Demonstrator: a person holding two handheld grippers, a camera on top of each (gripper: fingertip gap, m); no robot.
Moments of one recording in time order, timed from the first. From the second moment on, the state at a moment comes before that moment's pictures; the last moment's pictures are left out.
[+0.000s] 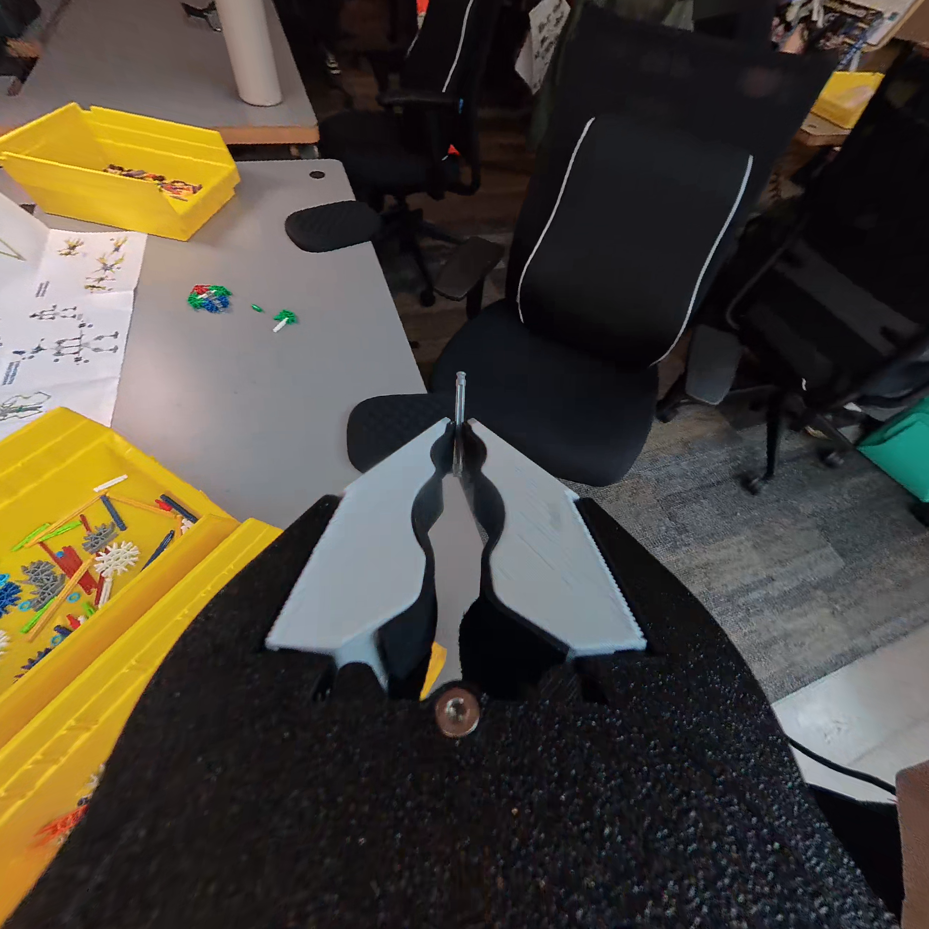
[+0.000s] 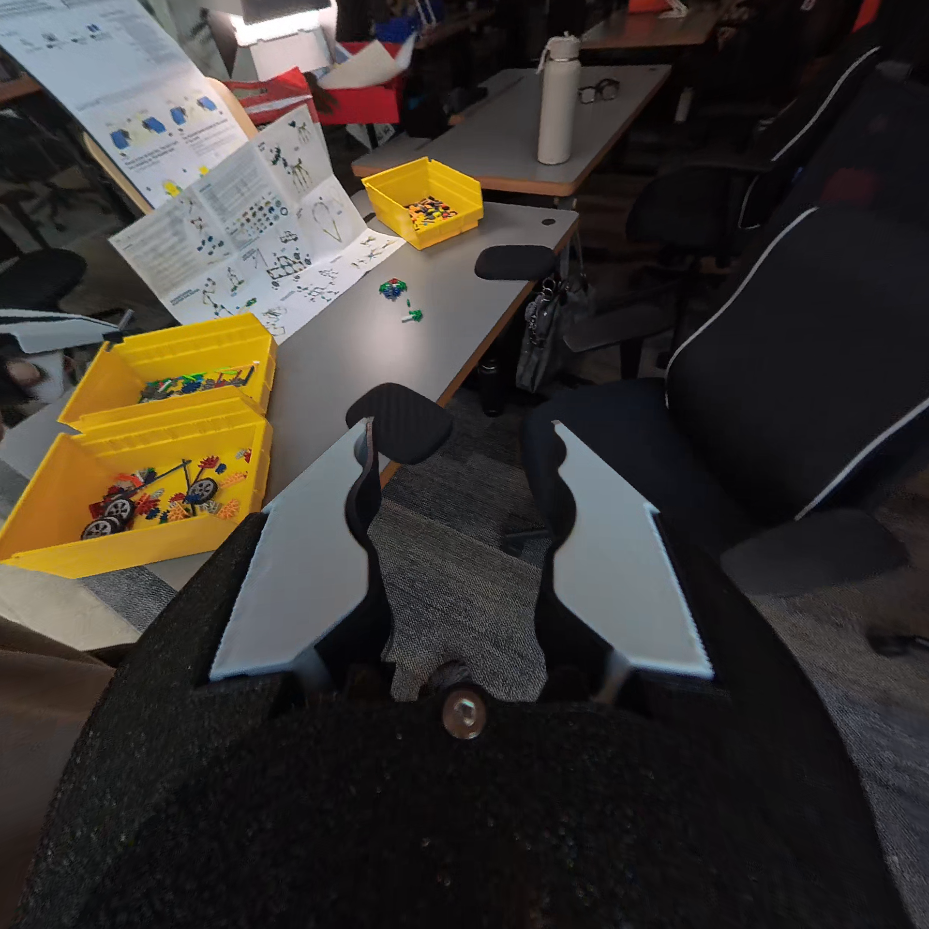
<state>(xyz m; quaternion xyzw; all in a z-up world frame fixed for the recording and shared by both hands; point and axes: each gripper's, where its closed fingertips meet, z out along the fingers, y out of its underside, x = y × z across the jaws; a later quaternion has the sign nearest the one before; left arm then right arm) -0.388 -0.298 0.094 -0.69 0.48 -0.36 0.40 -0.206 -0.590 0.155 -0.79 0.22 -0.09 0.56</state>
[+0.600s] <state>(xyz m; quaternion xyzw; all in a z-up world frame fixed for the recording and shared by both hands) -0.238 -0.095 0.111 -0.73 0.36 -0.30 0.49 -0.039 -0.203 0.134 -0.84 -0.04 0.07 0.54</state>
